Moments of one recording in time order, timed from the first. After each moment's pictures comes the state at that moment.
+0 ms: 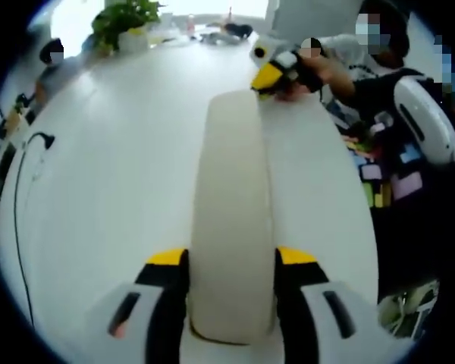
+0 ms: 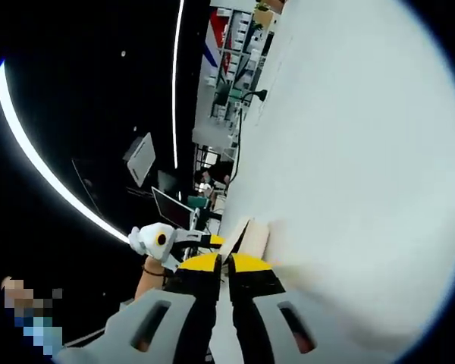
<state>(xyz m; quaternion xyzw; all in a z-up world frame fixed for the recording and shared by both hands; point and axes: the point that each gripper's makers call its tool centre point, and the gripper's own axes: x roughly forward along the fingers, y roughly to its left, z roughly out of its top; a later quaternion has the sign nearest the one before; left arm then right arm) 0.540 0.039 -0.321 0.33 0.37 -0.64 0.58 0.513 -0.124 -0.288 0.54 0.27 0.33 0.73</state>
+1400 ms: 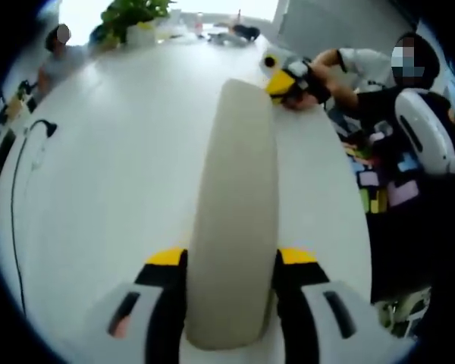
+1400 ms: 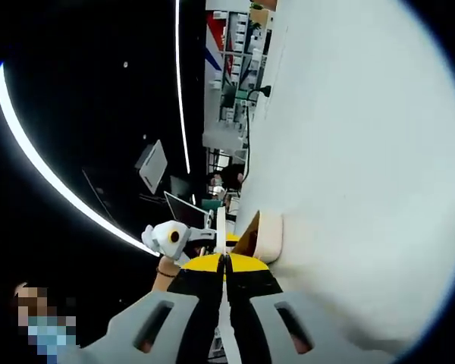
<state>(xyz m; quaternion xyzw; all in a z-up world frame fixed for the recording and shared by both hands) 0.544 0.035 -0.322 0.31 0.40 -0.64 0.59 0.510 -0.113 -0.283 0.57 0.26 0.35 0.70</state>
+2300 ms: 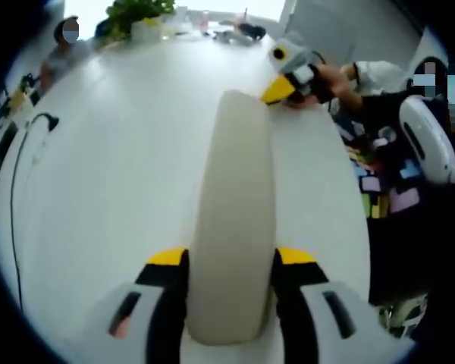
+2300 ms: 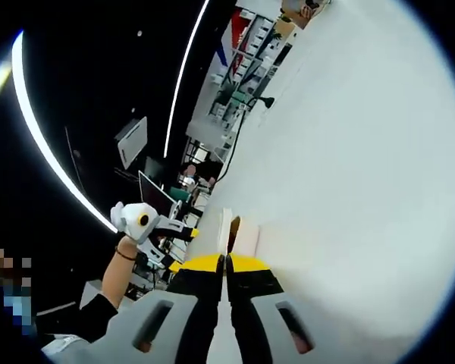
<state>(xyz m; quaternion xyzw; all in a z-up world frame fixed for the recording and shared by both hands) 0.545 0.037 -0.322 0.30 0.41 -0.63 0.59 0.514 -0.122 -0.301 0.44 0.27 0.31 0.80</state>
